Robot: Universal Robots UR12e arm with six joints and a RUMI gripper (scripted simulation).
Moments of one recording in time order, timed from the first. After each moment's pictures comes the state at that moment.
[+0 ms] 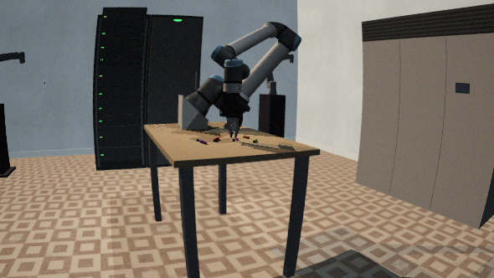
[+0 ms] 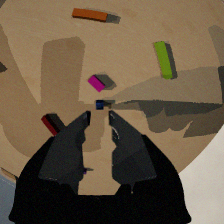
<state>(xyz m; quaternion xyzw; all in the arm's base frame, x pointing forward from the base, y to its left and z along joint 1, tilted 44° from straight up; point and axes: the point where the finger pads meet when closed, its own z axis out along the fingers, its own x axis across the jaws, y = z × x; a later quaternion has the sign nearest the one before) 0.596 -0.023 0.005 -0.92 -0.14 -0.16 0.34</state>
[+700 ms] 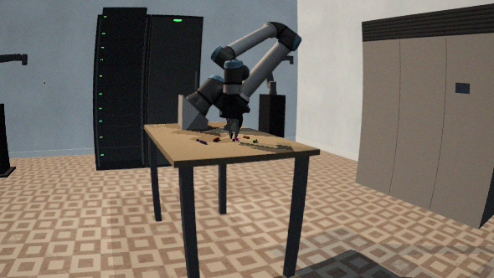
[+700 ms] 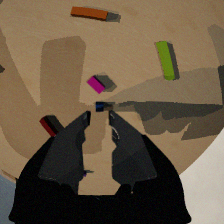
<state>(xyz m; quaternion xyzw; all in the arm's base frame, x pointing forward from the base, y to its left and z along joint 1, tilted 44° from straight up) 0.597 -0.019 0.001 -0.92 -0.14 -0.16 0.34</state>
